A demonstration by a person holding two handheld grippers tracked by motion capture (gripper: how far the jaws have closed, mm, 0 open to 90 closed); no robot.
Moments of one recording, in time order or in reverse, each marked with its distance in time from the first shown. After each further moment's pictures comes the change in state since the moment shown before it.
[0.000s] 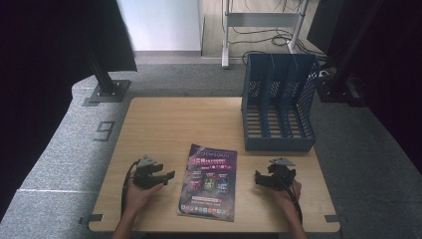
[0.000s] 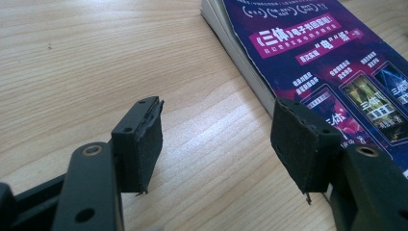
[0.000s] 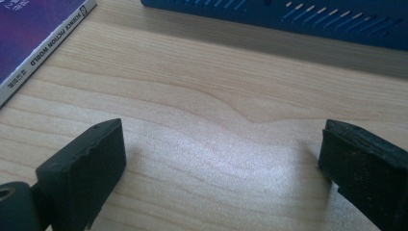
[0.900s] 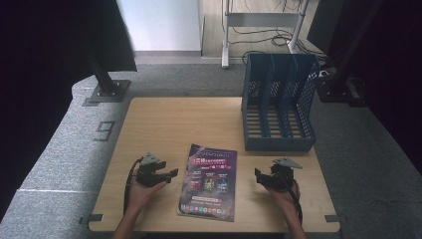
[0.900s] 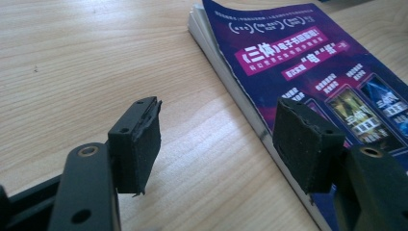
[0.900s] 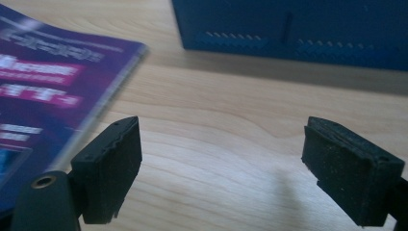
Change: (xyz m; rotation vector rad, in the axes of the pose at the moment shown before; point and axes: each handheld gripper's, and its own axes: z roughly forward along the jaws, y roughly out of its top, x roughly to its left) left arm -0.005 0.011 0.004 -0.018 -0.009 0.009; right arm 0.006 0.007 -0.028 -0.103 0.105 0.064
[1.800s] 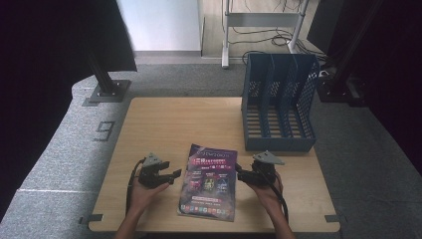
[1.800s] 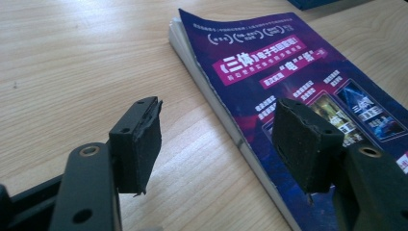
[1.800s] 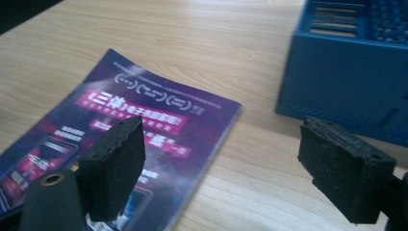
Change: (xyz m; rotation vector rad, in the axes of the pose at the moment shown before) left arm -0.015 0.003 -0.004 -0.034 -0.030 0.029; right arm 0.066 0.031 -0.009 -0.094 0.109 -0.095
